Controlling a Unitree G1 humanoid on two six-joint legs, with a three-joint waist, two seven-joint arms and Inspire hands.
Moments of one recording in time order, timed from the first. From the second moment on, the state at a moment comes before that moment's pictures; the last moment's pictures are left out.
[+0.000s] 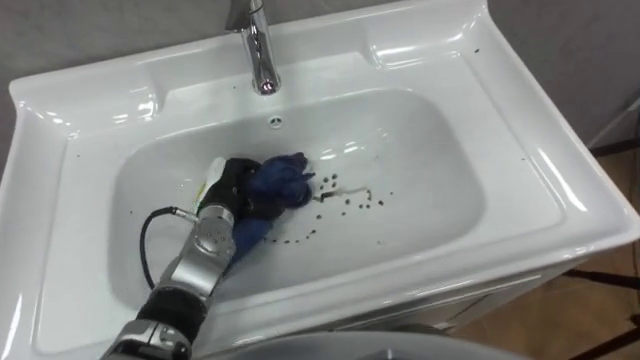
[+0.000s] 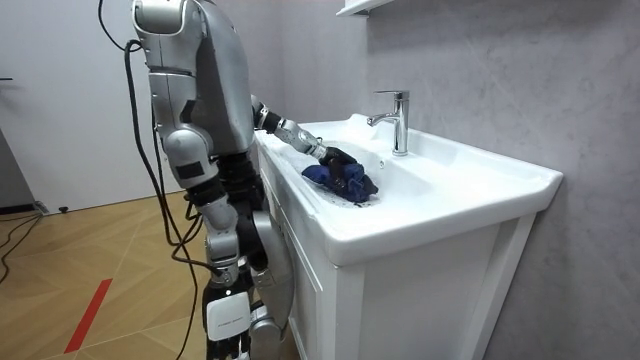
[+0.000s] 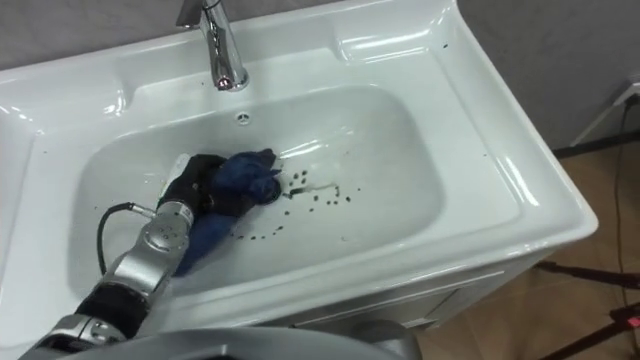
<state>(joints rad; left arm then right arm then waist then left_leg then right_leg) -0.11 0.15 -0.30 0.61 0.19 0.18 0.08 0.16 -0.16 0.14 1.18 -0.31 0.35 0.05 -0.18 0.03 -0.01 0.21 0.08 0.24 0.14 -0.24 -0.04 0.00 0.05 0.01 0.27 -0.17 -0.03</state>
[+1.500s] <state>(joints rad) 0.09 0.20 -0.11 0.60 0.68 0.10 0.47 0.17 -0.20 -0.01 1.17 -0.35 0.34 -0.02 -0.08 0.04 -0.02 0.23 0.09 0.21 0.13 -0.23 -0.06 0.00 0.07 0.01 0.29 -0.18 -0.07</state>
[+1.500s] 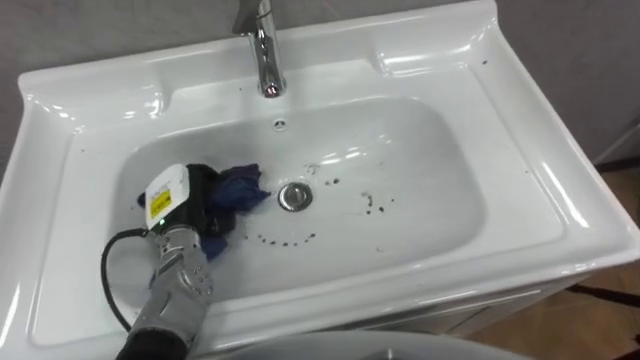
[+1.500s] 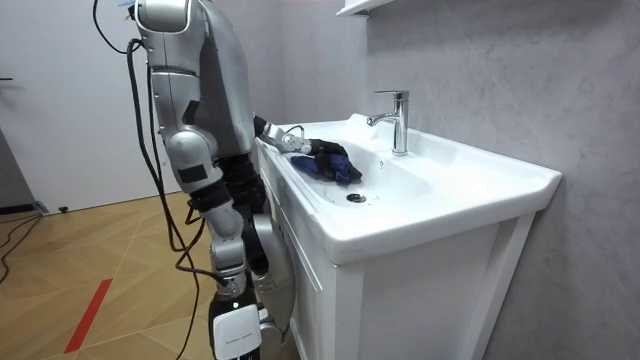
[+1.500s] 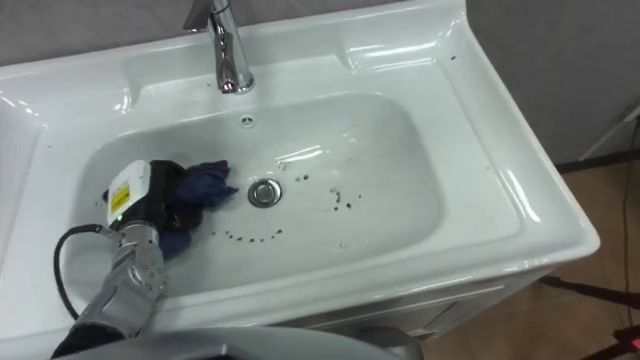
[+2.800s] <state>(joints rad) -0.05 0.21 -0.23 0.53 0.65 0.24 0.01 0.14 -0.21 0.07 1.16 -0.32 0.33 0.02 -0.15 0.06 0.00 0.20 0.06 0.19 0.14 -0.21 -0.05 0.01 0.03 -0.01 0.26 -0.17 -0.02</state>
